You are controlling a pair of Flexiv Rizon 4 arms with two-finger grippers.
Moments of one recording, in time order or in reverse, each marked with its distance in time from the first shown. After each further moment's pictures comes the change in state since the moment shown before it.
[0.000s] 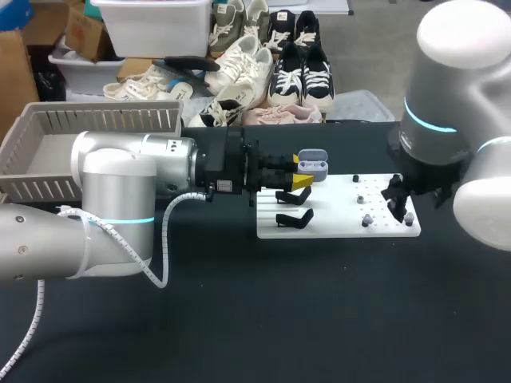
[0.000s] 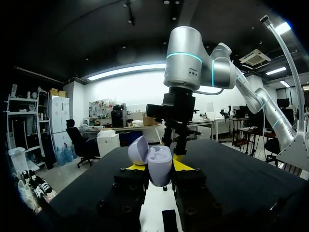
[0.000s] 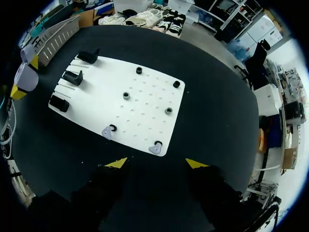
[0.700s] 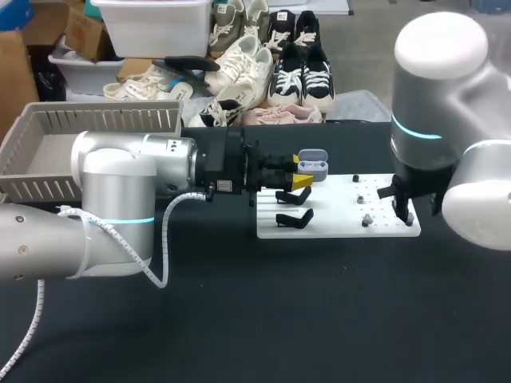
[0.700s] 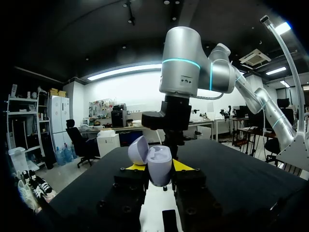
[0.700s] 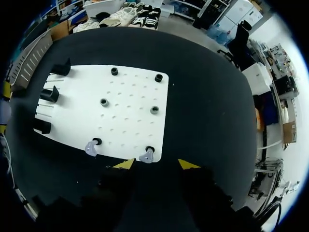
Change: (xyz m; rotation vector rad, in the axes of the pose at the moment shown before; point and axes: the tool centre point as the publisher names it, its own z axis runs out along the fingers) left arm 0.000 0.000 0.000 0.000 0.000 0.000; right arm -0.003 -0.006 0.021 0.058 0.024 0.183
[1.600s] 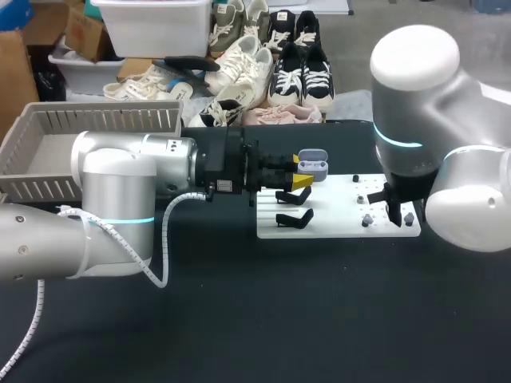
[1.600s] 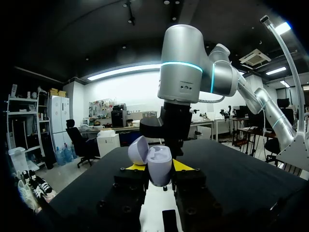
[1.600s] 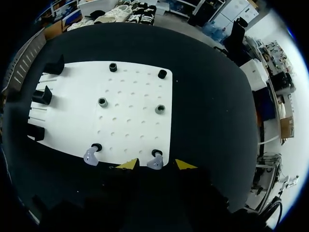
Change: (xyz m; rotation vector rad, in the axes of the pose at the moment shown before) left arm 0.000 0.000 0.000 0.000 0.000 0.000; right arm -0.002 0.011 0.014 0.042 0.016 0.030
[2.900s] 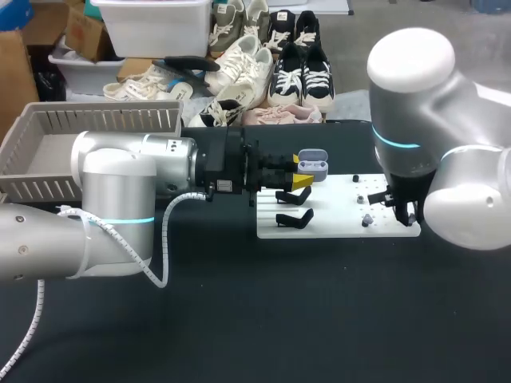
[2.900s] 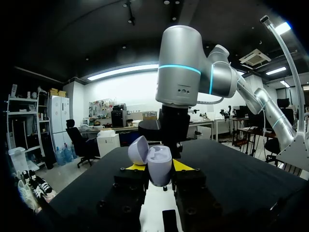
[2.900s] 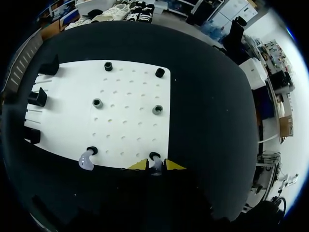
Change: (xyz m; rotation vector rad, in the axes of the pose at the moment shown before) left arm 0.000 0.000 0.000 0.000 0.000 0.000; right arm -0.002 -0.002 0.007 0.012 0.011 0.009
